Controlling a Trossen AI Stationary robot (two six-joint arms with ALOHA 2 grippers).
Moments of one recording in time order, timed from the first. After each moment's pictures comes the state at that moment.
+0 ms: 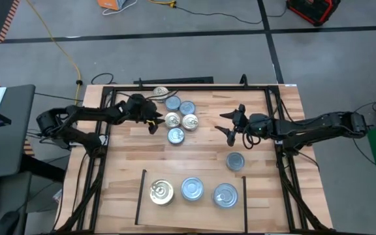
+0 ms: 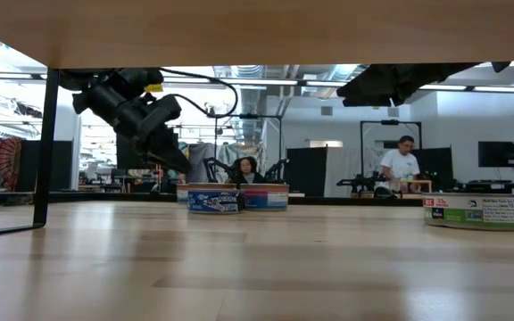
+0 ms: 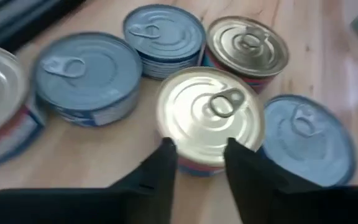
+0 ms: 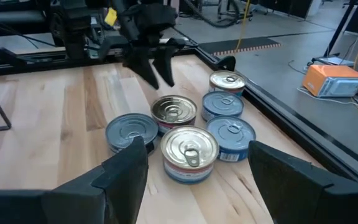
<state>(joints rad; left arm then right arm) 0.61 1.36 0.52 0.25 0.26 0.02 -0.09 1.01 0.42 0.33 0.31 0.03</state>
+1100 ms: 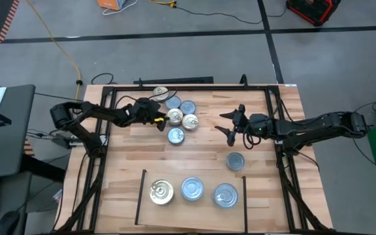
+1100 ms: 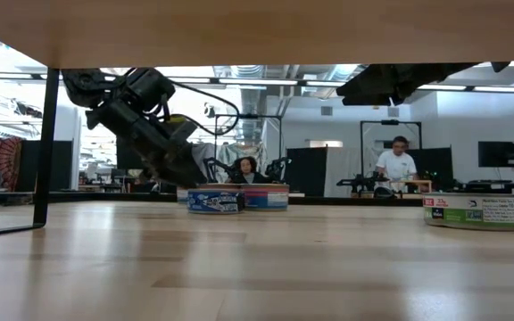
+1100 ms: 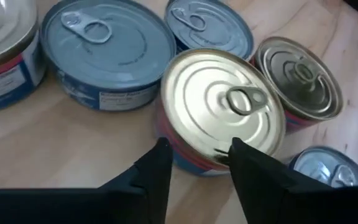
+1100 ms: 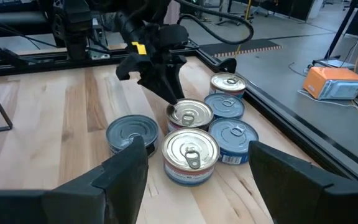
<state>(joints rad) 0.55 1.56 0.52 0.44 0.08 -0.32 -0.09 1.01 0.42 0.34 0.31 0.03</state>
